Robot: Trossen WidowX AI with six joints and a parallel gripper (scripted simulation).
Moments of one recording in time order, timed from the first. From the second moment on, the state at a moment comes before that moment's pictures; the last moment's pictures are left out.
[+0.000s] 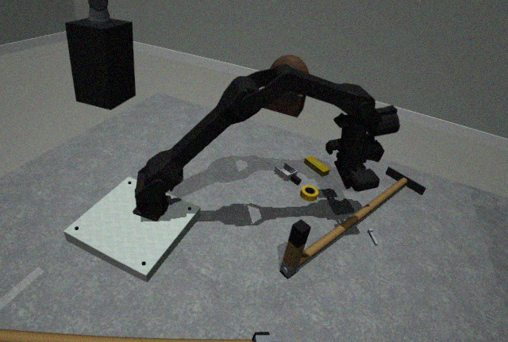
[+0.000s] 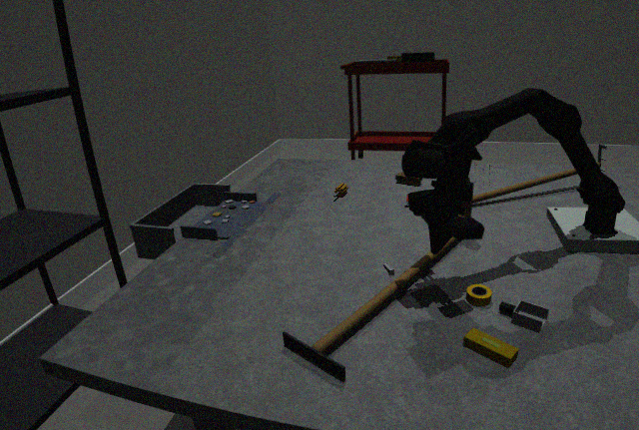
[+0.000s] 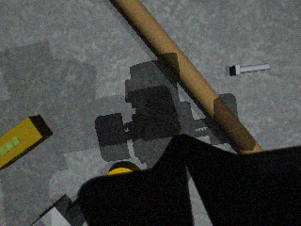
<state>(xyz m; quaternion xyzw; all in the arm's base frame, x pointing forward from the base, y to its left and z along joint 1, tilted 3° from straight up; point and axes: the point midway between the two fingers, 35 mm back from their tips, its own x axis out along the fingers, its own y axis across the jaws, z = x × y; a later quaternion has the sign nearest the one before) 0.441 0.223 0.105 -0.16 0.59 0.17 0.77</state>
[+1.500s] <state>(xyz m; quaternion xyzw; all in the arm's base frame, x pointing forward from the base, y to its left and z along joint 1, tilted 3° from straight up) 0.437 0.214 0.031 -0.16 0.59 0.17 0.77</state>
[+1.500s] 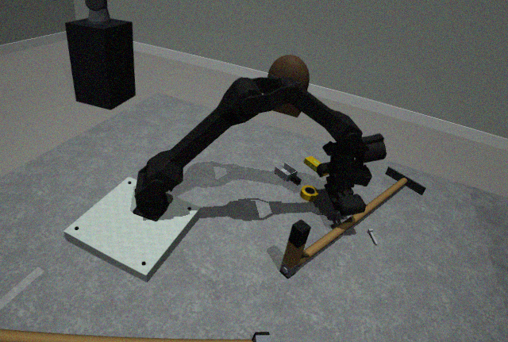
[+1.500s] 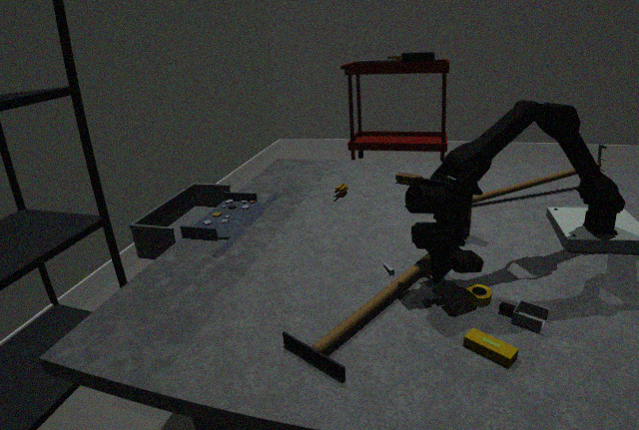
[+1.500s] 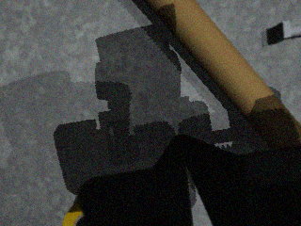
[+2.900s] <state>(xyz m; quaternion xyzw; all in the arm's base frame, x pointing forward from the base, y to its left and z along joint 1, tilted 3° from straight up) 0.473 0.197 0.035 -0.16 0.59 0.16 0.77</state>
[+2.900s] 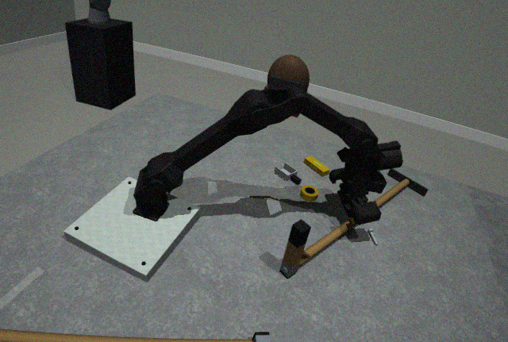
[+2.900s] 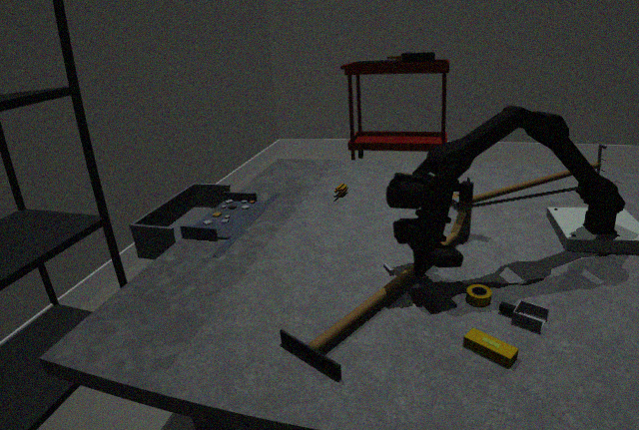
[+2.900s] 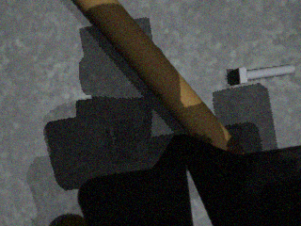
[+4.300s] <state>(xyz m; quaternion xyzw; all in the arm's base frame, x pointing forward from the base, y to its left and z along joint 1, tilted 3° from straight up) 0.508 0.176 0.040 -0.16 0.59 0.16 0.78</state>
